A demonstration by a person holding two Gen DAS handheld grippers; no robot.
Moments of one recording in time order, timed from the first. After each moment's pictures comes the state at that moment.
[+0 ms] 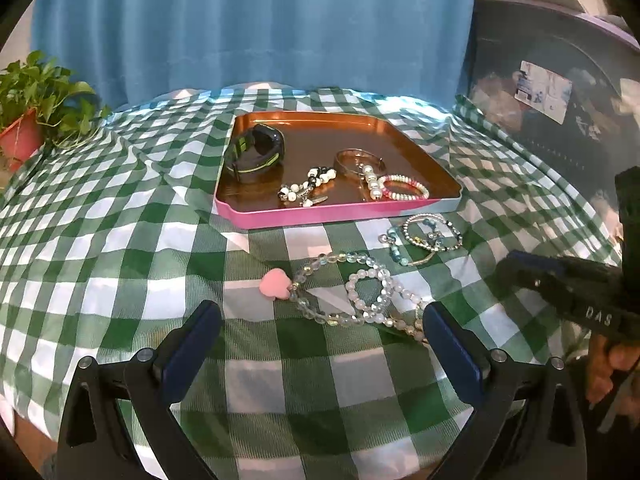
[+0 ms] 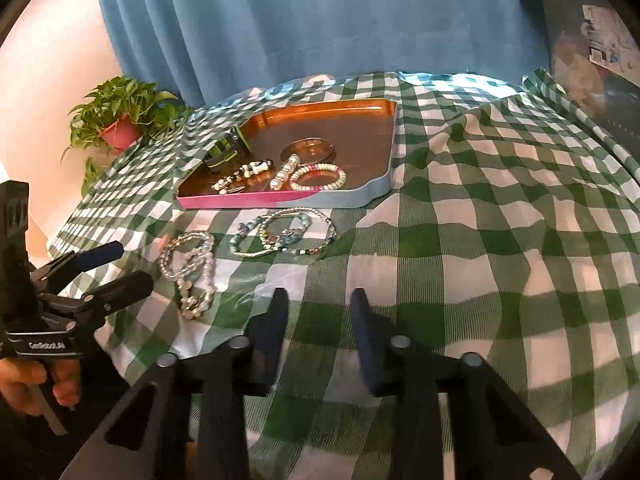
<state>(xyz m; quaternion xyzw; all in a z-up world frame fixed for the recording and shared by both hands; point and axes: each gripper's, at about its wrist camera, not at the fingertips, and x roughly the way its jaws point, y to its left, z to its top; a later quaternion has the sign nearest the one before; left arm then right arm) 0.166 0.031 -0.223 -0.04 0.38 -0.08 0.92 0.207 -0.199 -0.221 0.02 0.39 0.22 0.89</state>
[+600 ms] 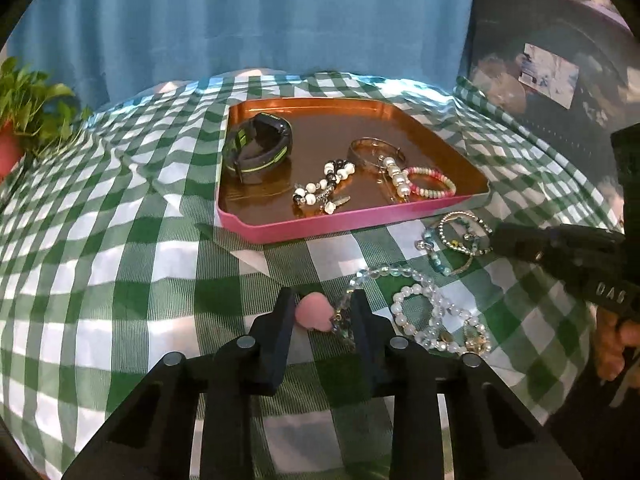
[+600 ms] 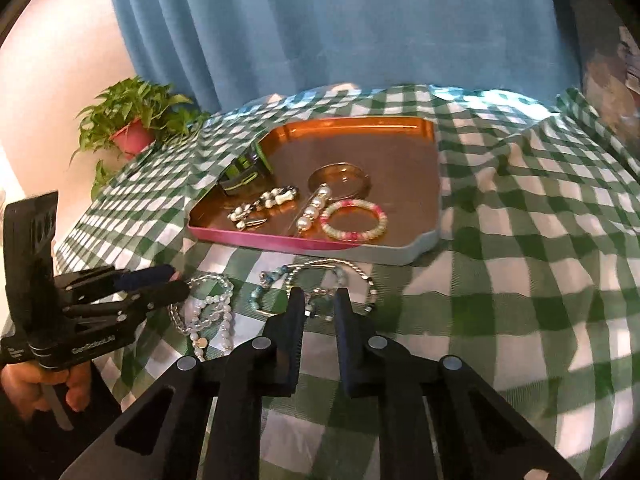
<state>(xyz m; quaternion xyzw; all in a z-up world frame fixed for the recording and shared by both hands) 0.201 0.048 -0.238 -0.01 0.40 -0.10 0.91 0.241 -0.158 -0.219 -0.01 0.40 0.26 0.88</state>
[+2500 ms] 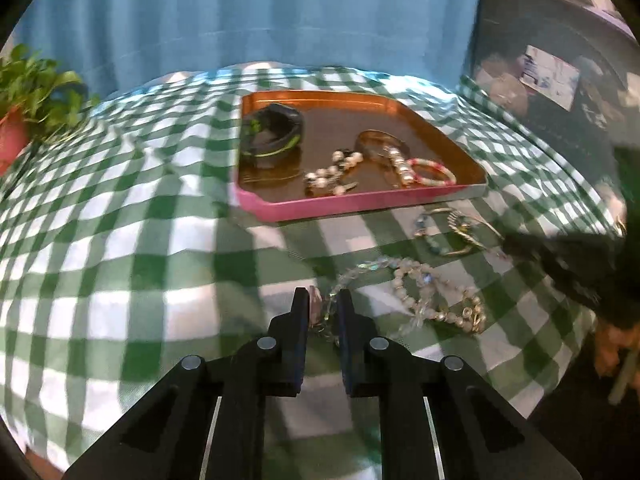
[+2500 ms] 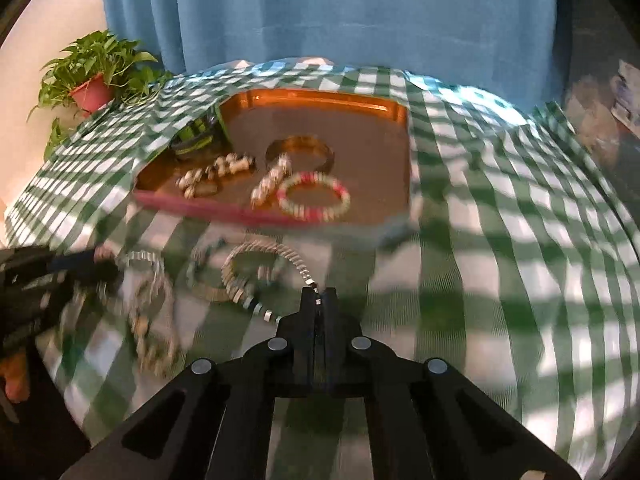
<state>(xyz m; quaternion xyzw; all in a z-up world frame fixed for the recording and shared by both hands) 0.180 0.064 -0.233 -0.03 0.41 -0.09 0.90 0.228 -0.161 -0.225 -0.07 0.42 0.18 0.89</state>
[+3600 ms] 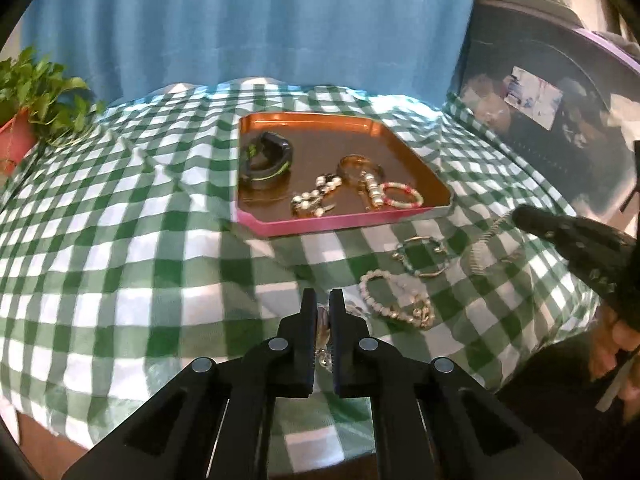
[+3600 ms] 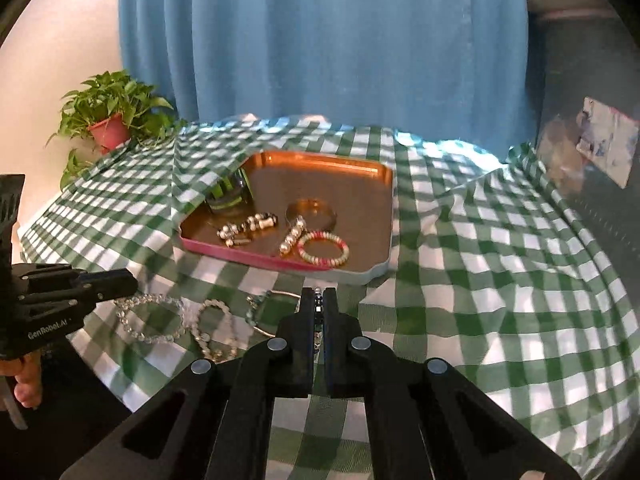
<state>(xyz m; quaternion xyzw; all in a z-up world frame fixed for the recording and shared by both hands) 0.155 0.066 -0.191 -0.05 0.40 -0.10 0.91 0.190 -0.163 -0.155 -0.06 0.34 0.17 0.92</state>
